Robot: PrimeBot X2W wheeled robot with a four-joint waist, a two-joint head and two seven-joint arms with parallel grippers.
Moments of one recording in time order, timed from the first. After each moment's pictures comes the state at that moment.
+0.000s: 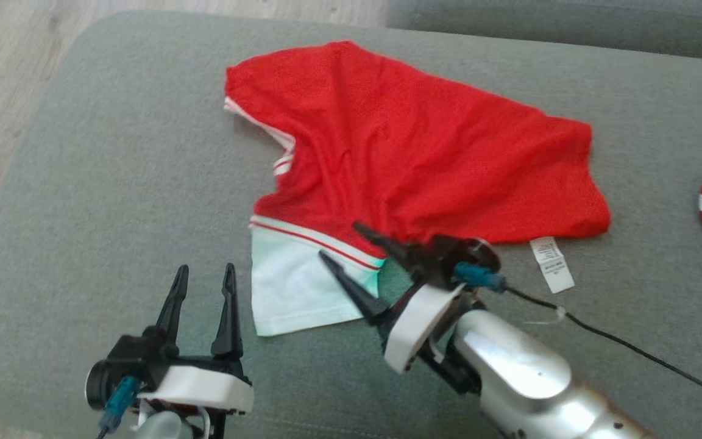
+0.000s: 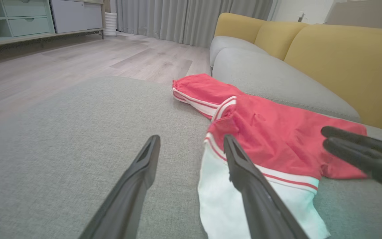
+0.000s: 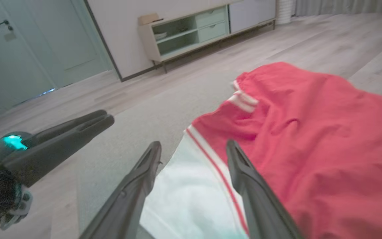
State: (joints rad) left arm -0.10 0.23 -0.46 0.20 -0.53 0.17 -0.25; right arm -0.53 -0.07 0.90 0.59 0.50 0.13 -0.19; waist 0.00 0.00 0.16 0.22
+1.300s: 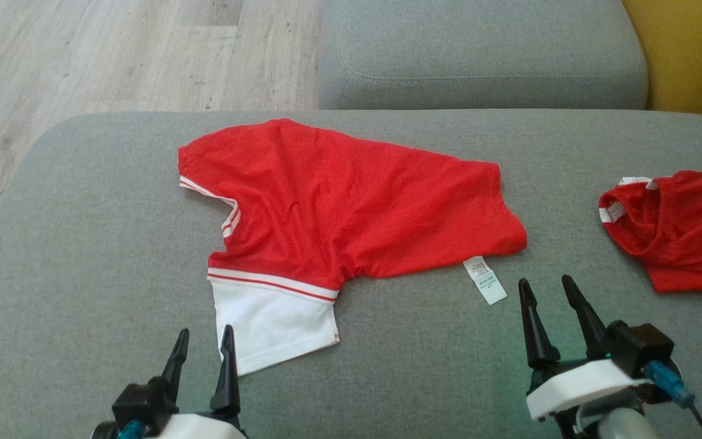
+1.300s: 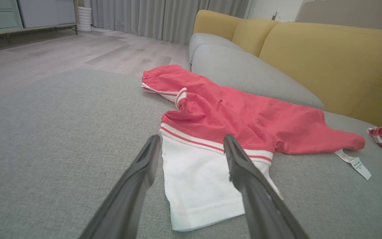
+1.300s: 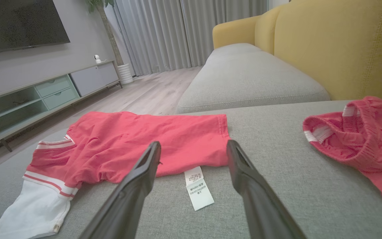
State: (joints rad) left arm 0.01 0.22 -0.46 0.29 -0.56 0.16 -0.25; right arm -0.02 -0.05 0.12 0.35 0.22 0.13 -0.24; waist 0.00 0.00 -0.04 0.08
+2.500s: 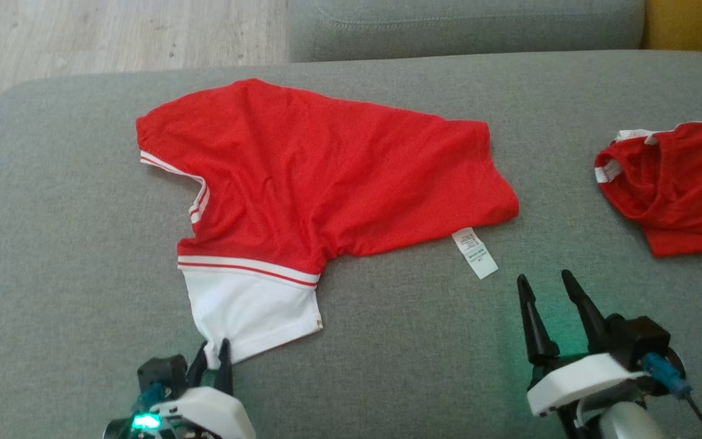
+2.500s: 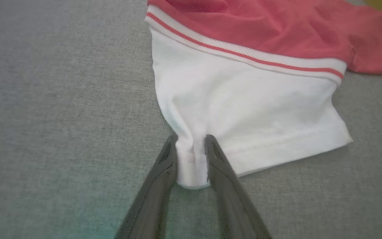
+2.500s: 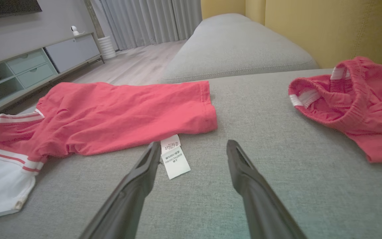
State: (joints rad) left arm -0.13 0.16 -0.50 0.56 -0.61 0.15 -0.09; right arm -0.02 -0.05 0.11 0.33 0.17 0.13 -0.21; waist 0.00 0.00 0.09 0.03
